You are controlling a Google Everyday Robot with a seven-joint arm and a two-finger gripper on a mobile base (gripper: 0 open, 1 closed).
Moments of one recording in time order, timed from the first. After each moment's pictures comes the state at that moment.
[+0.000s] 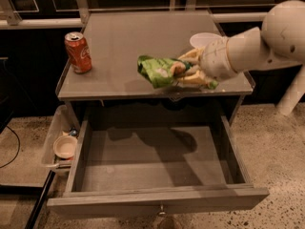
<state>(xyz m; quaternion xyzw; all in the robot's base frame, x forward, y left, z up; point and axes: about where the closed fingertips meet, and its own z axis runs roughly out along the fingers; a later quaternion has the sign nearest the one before) 0.596 -0.102 0.893 -0.66 0.60 0.09 0.45</state>
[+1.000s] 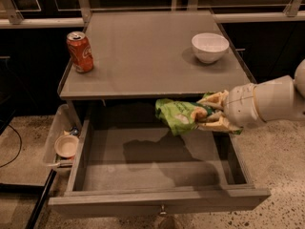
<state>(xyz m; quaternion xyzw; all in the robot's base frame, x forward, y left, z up) 0.486 -0.150 0.834 -0.65 0.64 0.09 0.40</state>
